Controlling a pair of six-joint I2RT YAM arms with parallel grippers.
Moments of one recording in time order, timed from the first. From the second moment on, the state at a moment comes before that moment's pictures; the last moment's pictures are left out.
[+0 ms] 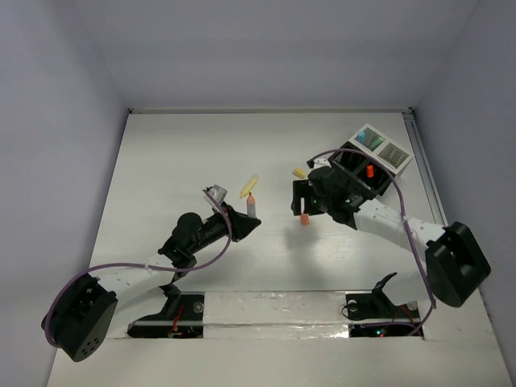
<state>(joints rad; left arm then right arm) -0.65 0.98 0.18 0.75 0.33 -0.63 0.65 1.33 0.81 -0.21 0.15 0.46</state>
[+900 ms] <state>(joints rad) -0.66 1.01 0.19 0.71 0.32 -0.61 0.63 1.61 0.93 -0.33 0.19 0.42</state>
